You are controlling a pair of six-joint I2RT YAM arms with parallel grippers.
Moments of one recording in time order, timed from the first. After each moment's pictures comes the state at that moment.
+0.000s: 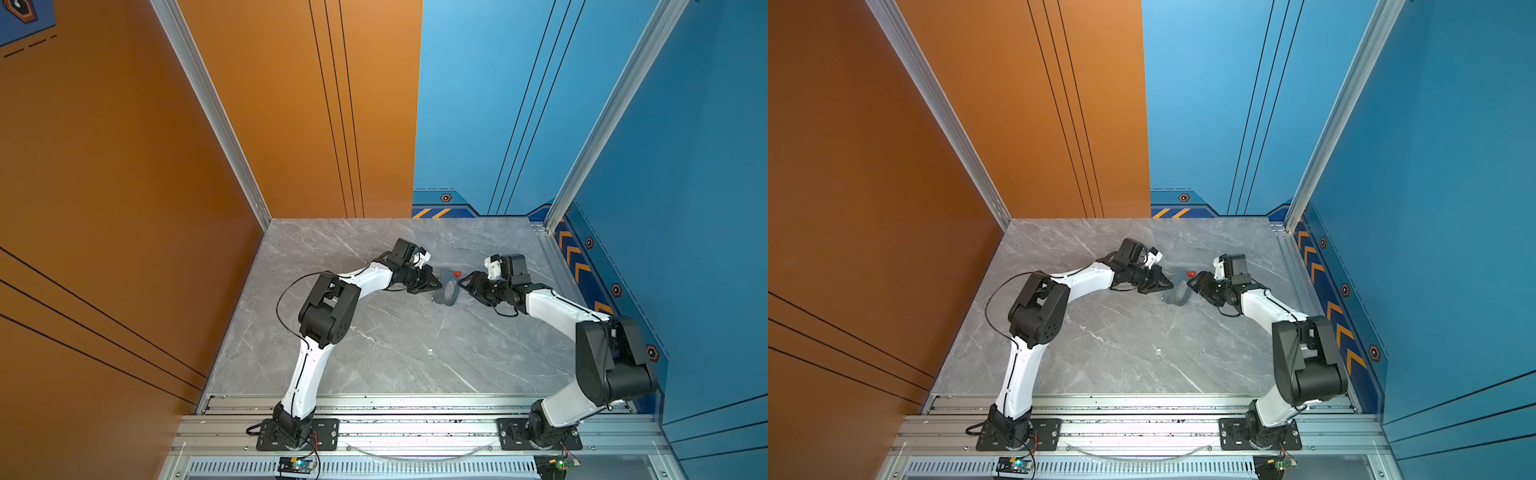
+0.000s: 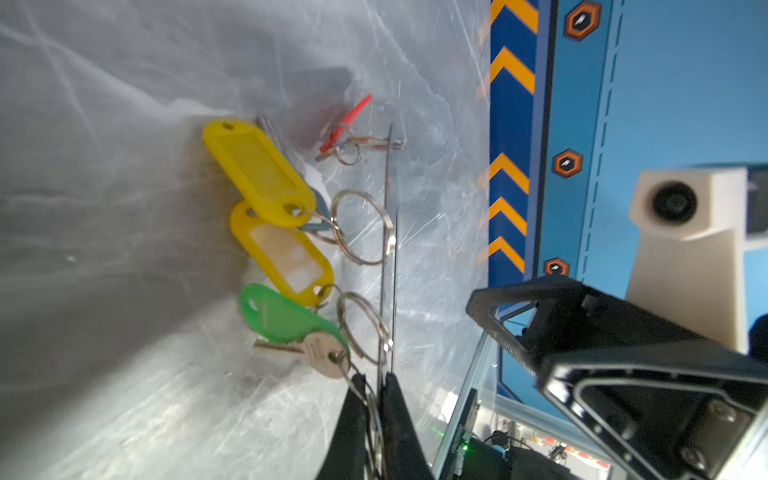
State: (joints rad) left arm -0.53 2.23 1.63 -0.17 0.76 -0.77; right arm 0.15 1.54 0.88 -0.11 -0.50 0.72
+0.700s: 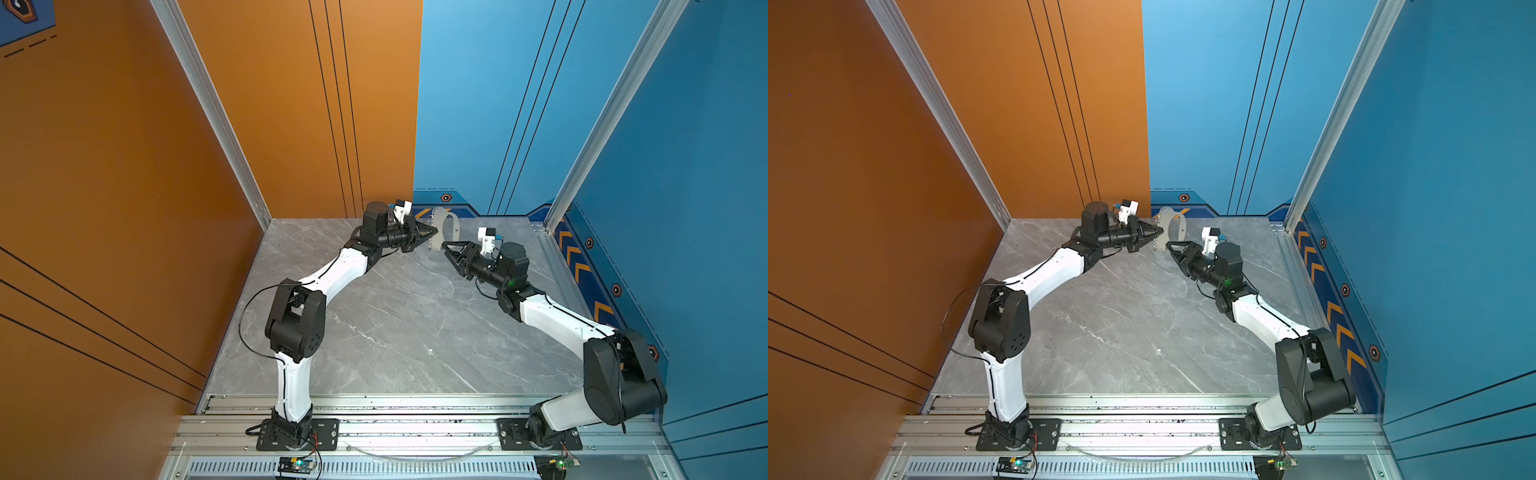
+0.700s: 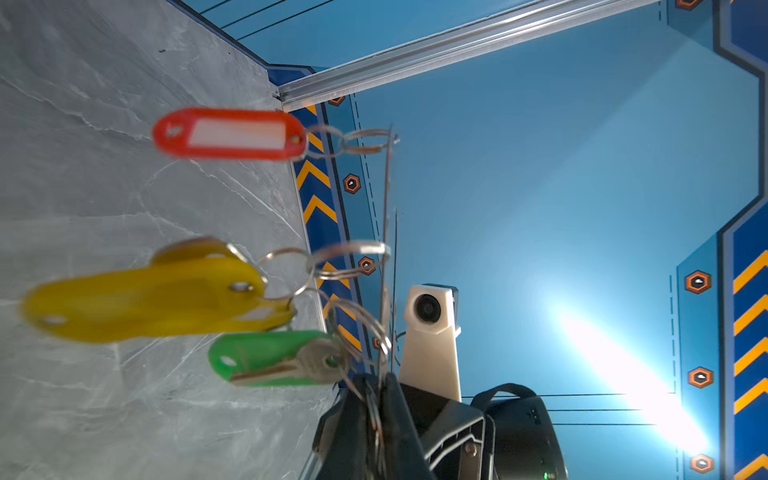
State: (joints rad) left arm -0.45 1.98 1.61 0.21 0.80 -1.22; right arm 0.31 1.50 0.89 0.54 -0.52 1.25
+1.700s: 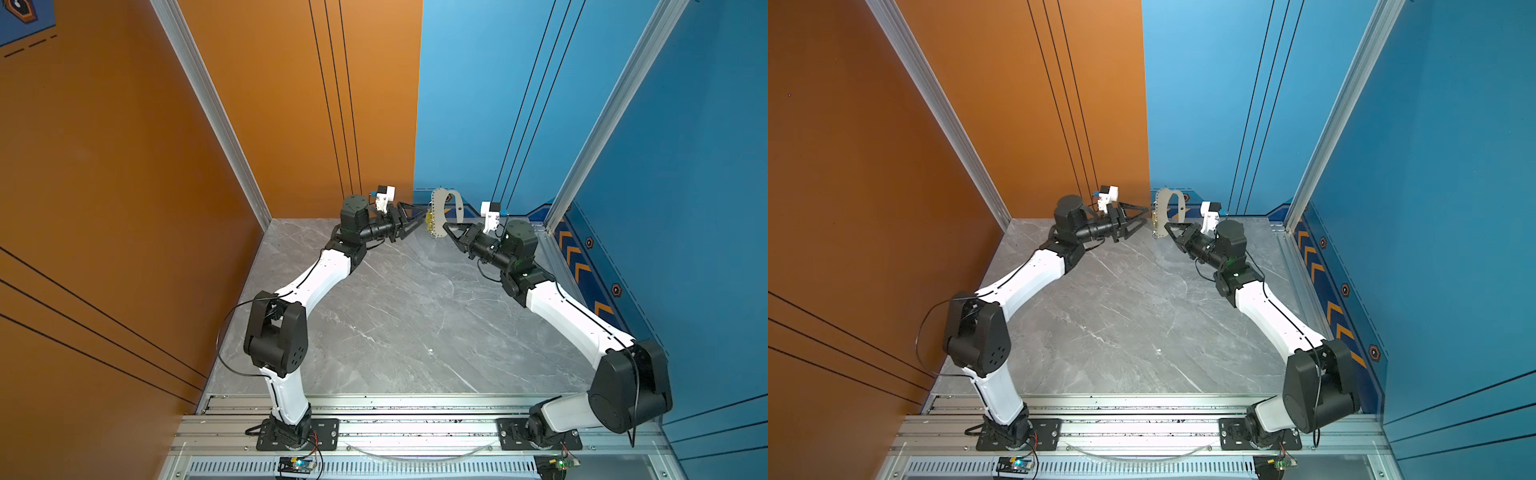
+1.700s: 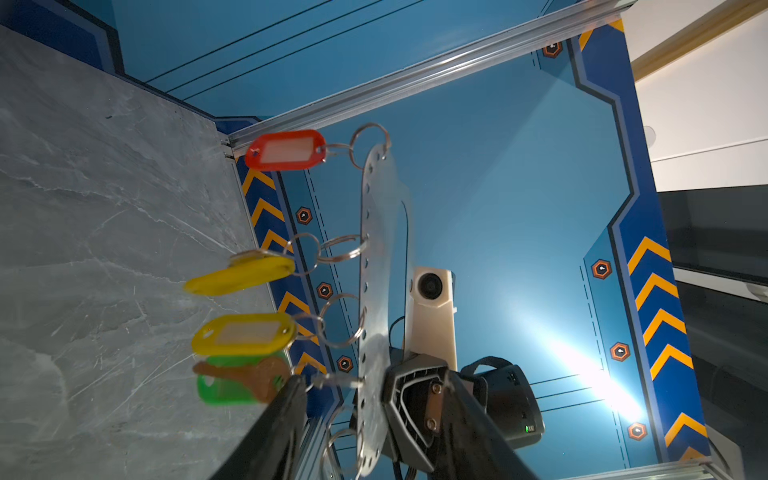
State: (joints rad) left arm -0.37 1.81 1.52 0.31 0.81 -1.25; right arm 0.31 1.45 1.16 0.22 -0.52 1.05
